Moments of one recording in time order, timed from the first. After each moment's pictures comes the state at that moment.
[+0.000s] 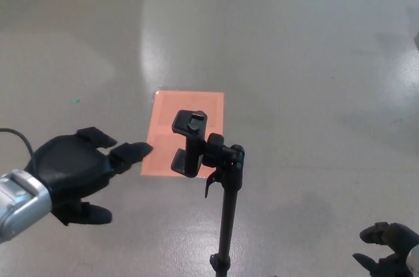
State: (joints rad) left_arm -0.48 0.76 -0.44 0.52 0.93 -0.47 0.02; right_arm -0.56 -0.35 0.25 1.29 -0.36 0.00 0.09
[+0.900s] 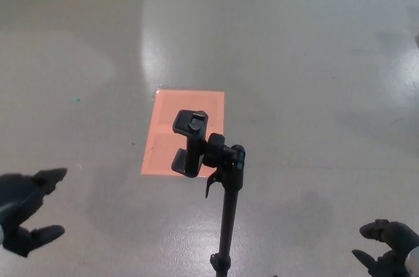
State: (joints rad) left_arm -0.53 0.64 -0.32 1.19 0.79 -0.46 0.15; right_arm -0.54 -0.35 0.23 1.29 -0.36 -0.04 0.03
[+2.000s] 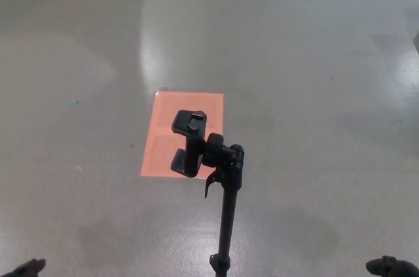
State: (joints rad) left_arm -0.29 0.53 -0.25 1.31 0.62 -0.39 0.19; right_arm -0.40 -0.33 0.20 1.29 -0.35 -0.12 -0.02
